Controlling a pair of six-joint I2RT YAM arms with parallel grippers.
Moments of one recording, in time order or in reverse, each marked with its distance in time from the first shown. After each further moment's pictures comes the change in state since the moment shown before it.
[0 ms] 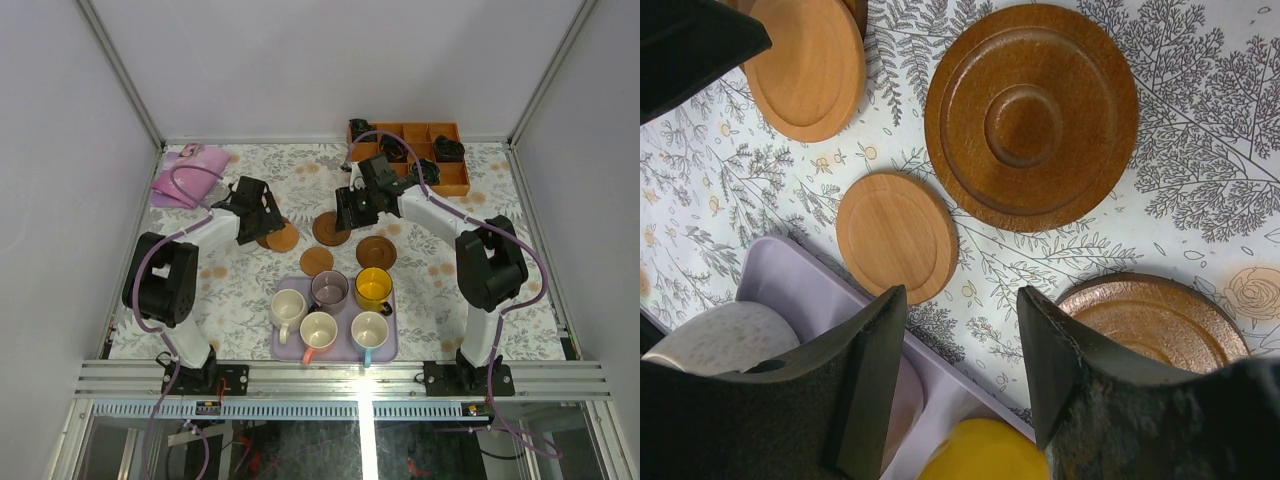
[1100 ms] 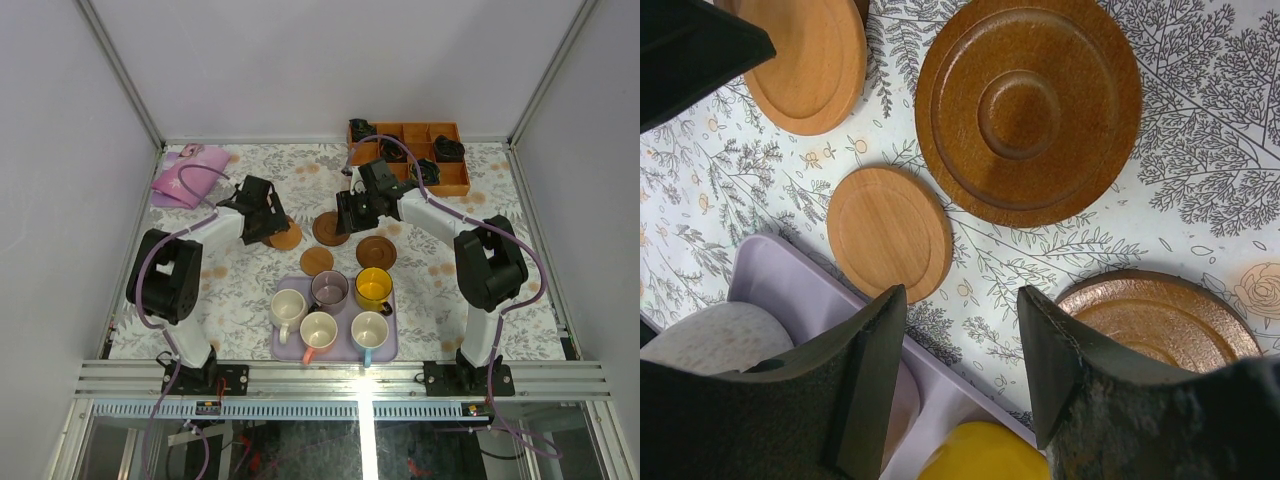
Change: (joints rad) left arm -0.020 0.042 0.021 -0.013 0.048 -0.010; right arm 0.001 0.000 -0.045 0.035 -0.001 0.011
